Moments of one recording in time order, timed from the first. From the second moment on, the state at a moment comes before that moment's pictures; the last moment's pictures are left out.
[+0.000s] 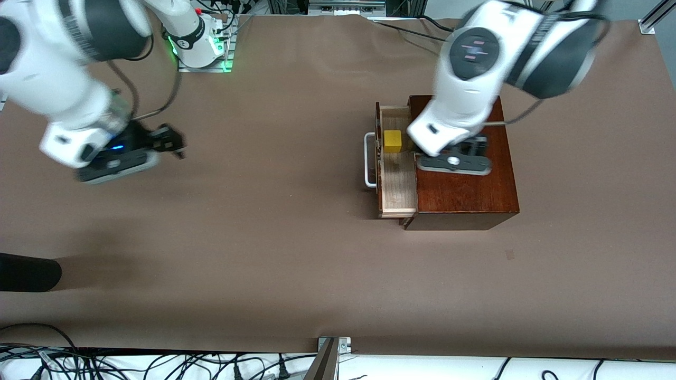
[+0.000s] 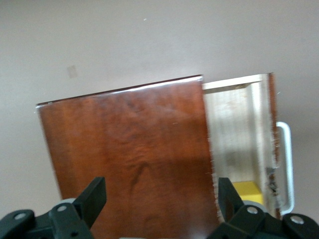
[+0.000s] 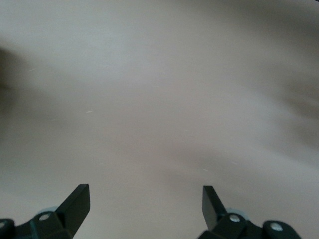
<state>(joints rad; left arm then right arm) -0.15 0.28 -0.34 -1.47 0.19 1.60 -0.38 0.23 0.14 0.11 -1.63 0.03 1.79 -0.09</state>
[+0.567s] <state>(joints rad) 0.17 0.22 -0.34 -1.47 0.09 1.55 -0.06 0.54 0.28 0.29 -1.52 -0.01 1.89 -0.09</state>
